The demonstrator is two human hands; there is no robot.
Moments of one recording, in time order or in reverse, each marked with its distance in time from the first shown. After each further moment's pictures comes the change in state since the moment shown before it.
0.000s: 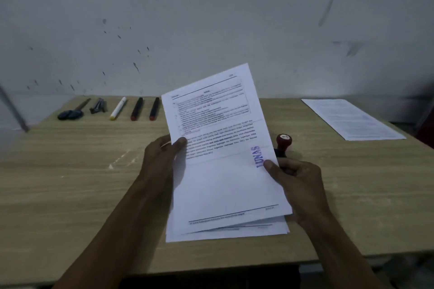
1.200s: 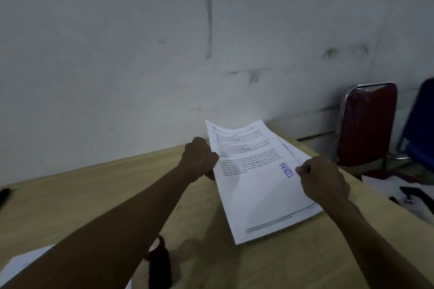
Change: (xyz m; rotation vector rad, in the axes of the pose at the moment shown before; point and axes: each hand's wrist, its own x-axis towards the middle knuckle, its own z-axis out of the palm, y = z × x) left_hand 0.124 -0.026 0.388 0.828 -0.477 0.072; right_hand 0.242 0.008 -0.284 -1.144 0.512 0.105
